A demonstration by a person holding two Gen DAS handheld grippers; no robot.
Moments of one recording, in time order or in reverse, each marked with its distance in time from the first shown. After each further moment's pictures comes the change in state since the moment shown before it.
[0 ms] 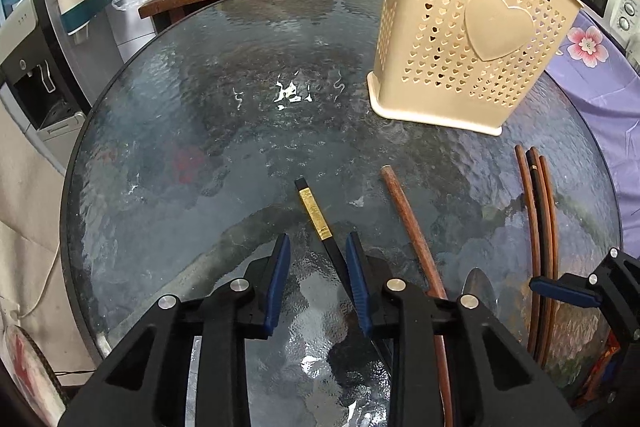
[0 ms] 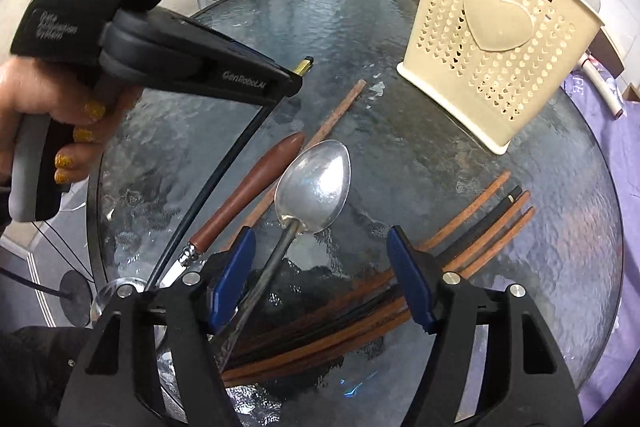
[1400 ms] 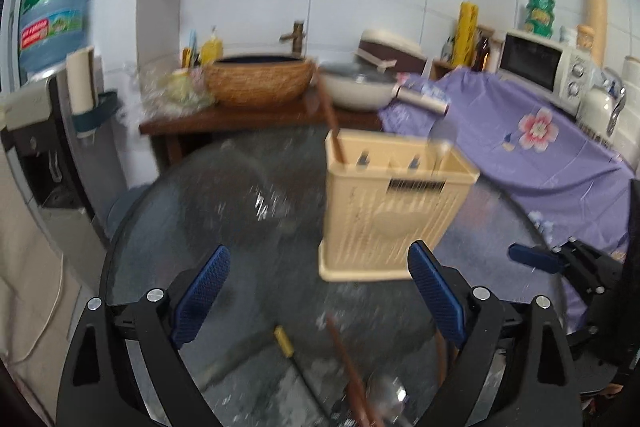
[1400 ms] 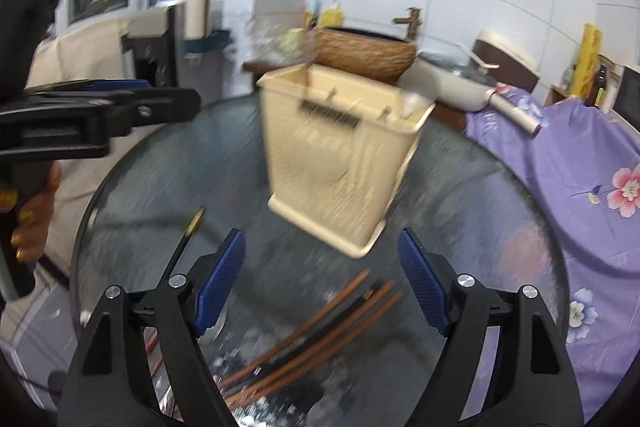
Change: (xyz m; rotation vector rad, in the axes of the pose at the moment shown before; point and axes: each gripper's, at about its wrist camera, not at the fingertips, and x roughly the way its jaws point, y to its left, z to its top) left arm -0.107 -0.015 0.038 0.009 -0.398 -0.069; right arm -0.086 -0.077 0.026 0.176 -0.325 -0.182
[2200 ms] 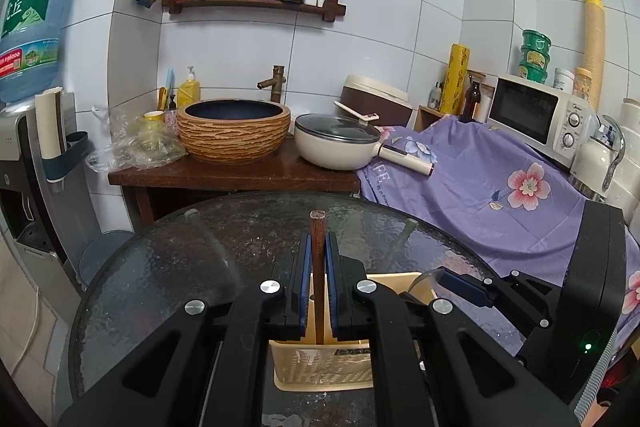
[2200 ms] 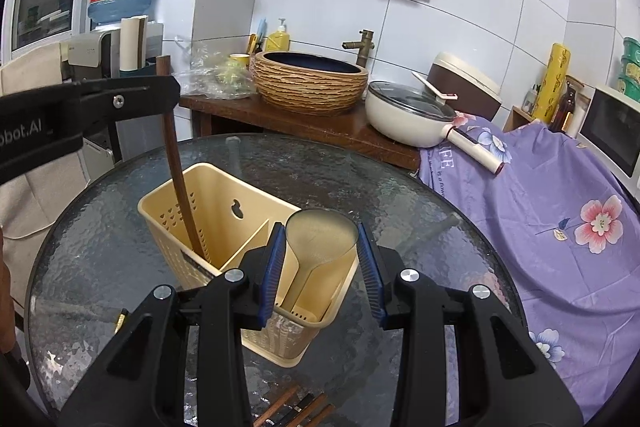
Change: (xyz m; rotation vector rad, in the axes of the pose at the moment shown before) left arm 0.033 -0.033 0.102 -0.025 -0.154 -0.078; right arm 0.055 -0.056 0.104 0.045 -0.064 -0.190
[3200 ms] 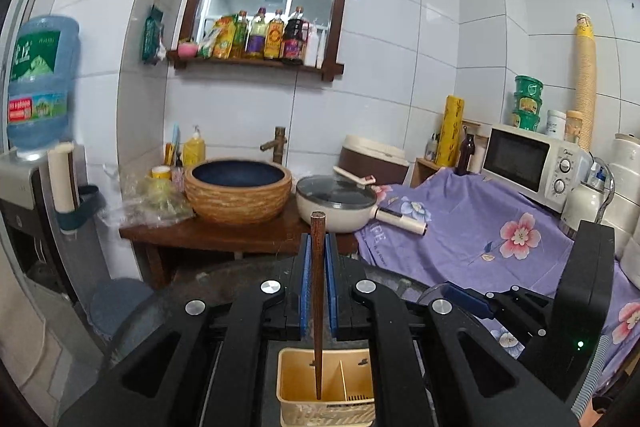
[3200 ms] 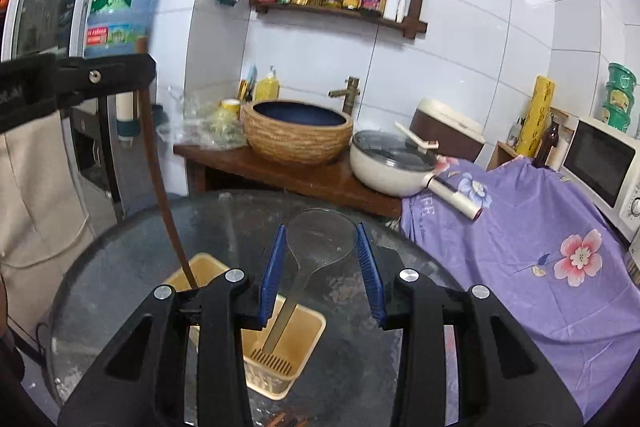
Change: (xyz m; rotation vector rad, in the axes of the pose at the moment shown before) left arm -0.047 -0.009 0.066 -0.001 -0.160 0.007; right arm -0.047 -0.020 0.069 0.012 -0.108 -0.028
